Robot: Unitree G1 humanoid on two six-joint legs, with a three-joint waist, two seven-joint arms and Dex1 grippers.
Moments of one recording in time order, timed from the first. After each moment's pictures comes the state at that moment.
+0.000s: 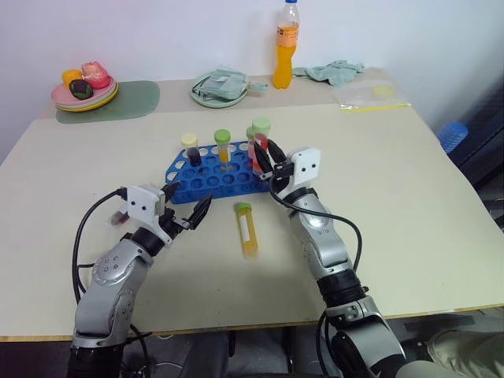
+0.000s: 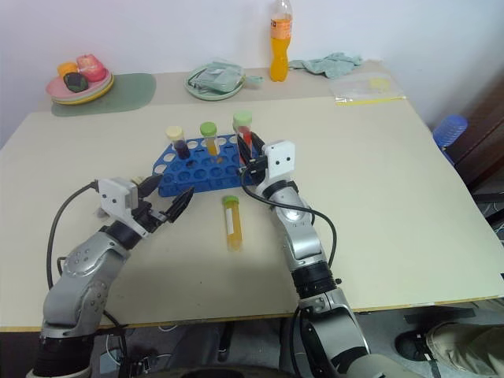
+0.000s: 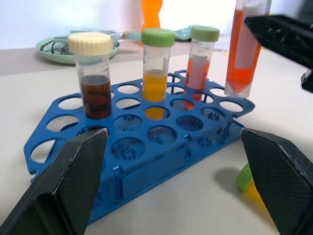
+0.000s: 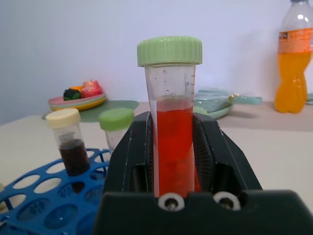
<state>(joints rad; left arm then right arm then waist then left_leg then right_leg) -0.02 0.34 0.13 -0.42 -0.41 0.35 -0.41 -0.50 0.04 0.13 0.22 0.13 -0.07 0.21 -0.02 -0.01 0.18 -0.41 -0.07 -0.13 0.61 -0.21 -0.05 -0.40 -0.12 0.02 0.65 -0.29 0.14</state>
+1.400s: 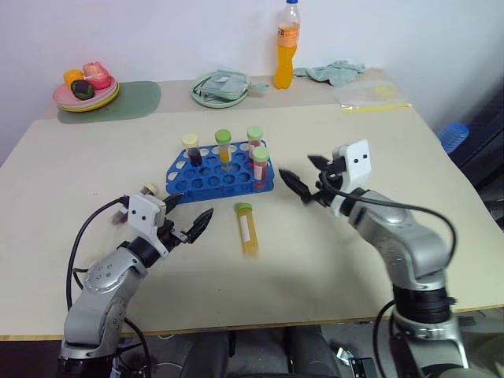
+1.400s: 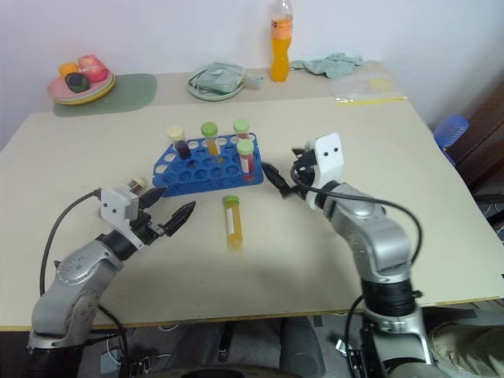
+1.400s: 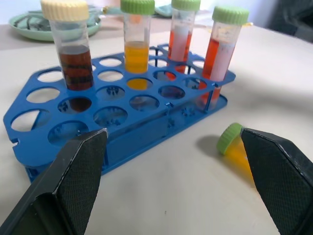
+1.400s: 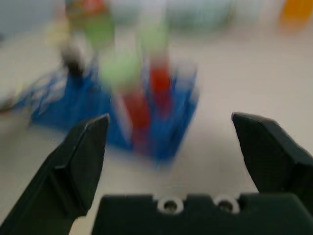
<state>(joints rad) 0.05 0.41 0.15 -0.37 -0.42 0.35 -0.54 -0.50 -0.37 -0.11 -0.44 0.58 1.27 0.32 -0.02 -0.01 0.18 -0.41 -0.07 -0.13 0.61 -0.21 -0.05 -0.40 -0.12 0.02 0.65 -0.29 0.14</state>
